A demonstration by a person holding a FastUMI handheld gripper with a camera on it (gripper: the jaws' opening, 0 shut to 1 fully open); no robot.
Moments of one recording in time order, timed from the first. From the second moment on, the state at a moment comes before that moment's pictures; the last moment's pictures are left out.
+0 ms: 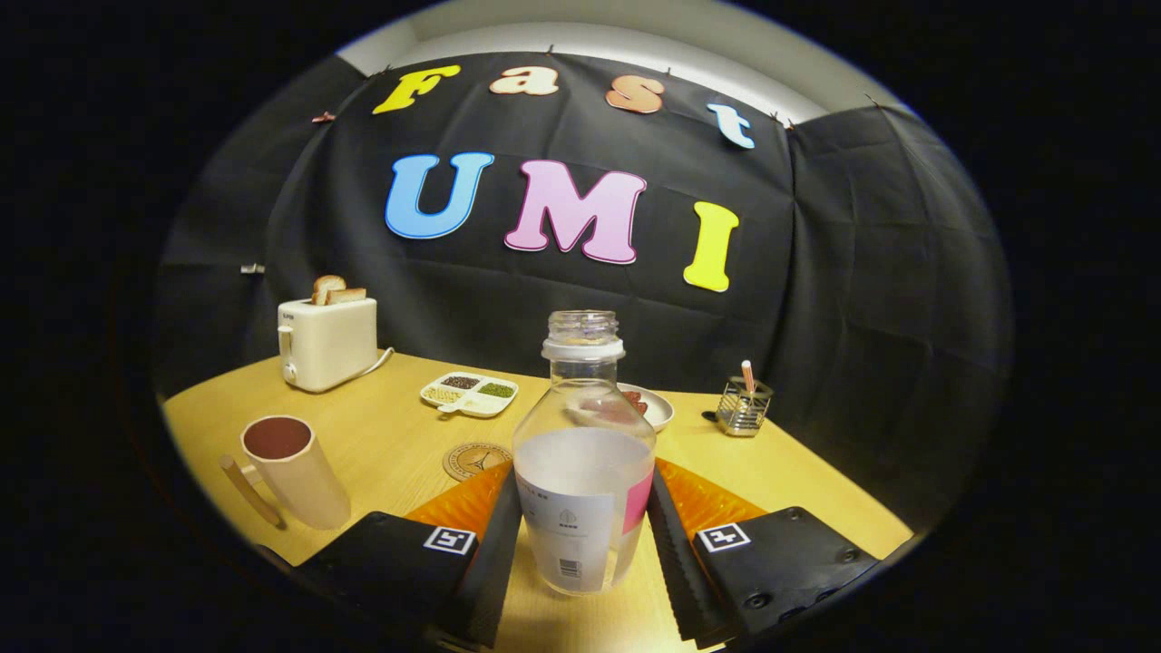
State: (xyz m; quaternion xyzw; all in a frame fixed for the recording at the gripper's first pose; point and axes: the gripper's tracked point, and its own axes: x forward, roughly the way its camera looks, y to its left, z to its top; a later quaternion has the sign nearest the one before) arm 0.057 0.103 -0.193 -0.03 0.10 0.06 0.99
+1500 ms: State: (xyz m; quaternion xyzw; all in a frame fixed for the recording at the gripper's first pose) arm 0.037 0.194 -0.147 -0.54 0.02 0.14 0.83
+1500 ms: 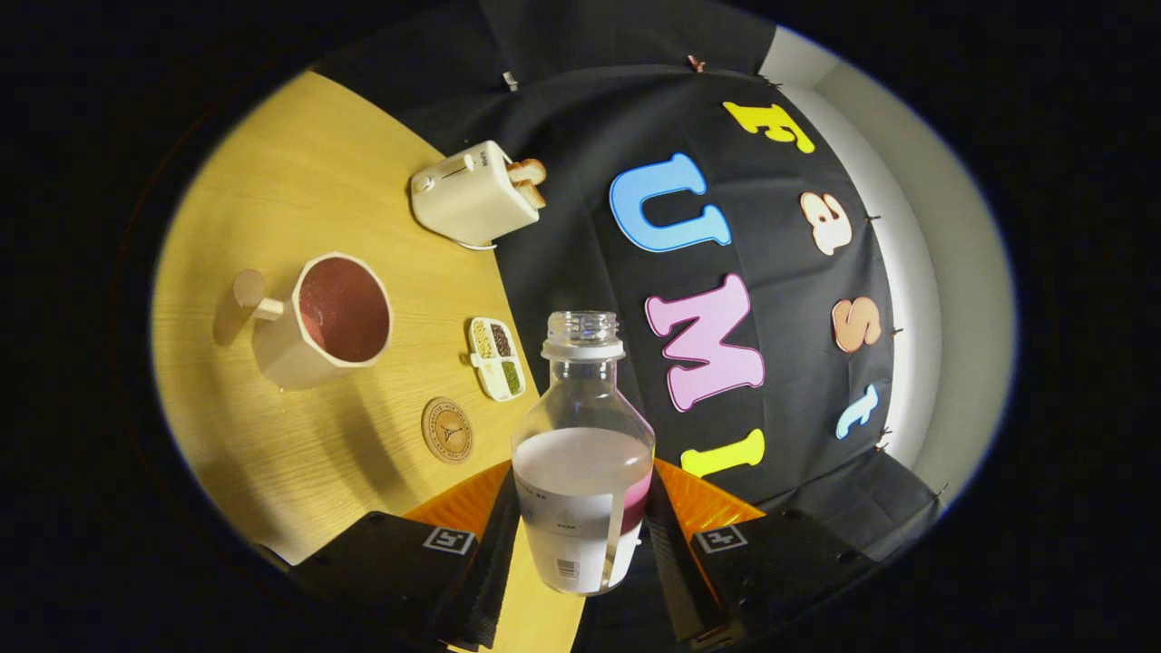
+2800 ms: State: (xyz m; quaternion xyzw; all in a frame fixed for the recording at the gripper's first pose) arm 0.047 0.224 -0.197 -0.69 0.00 0.19 0.70
